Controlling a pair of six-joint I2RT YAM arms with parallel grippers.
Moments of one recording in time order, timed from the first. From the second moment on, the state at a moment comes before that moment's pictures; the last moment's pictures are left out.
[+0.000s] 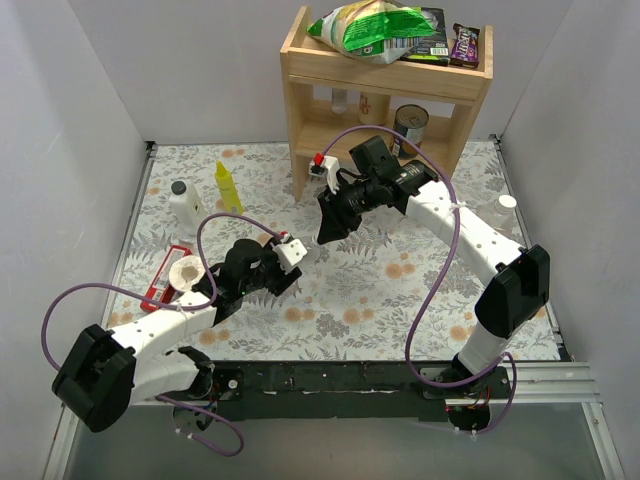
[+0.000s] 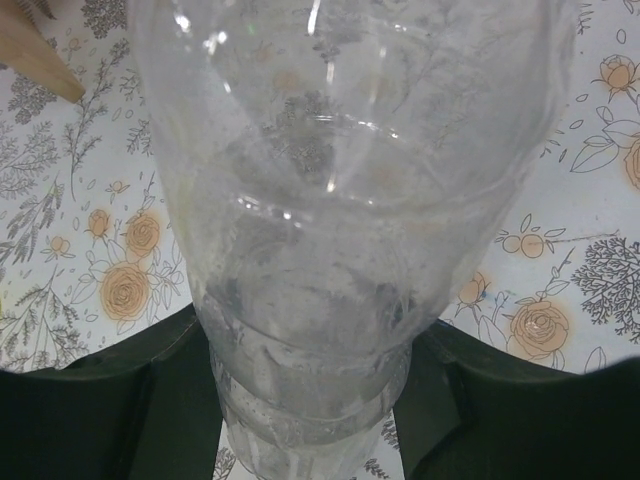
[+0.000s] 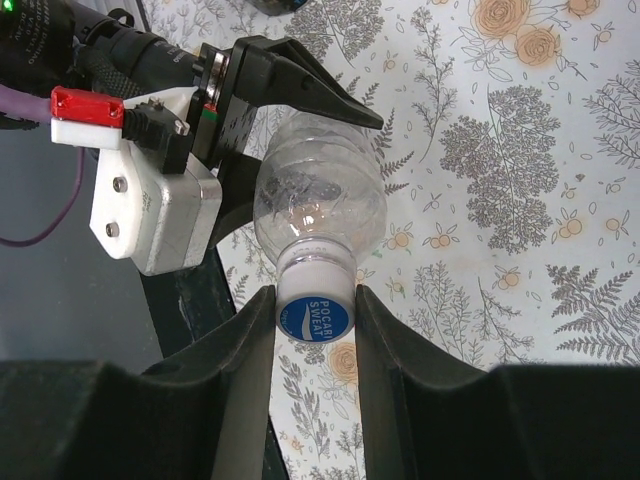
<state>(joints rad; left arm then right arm) -0.63 1.10 0.48 0.13 0.15 0.38 0.67 1.69 1.65 -0.86 -0.71 -0.13</state>
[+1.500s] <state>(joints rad) -0.63 1.13 0.53 -0.08 0.75 0.41 0.83 1.30 1.50 -1.09 -0.72 -1.12</state>
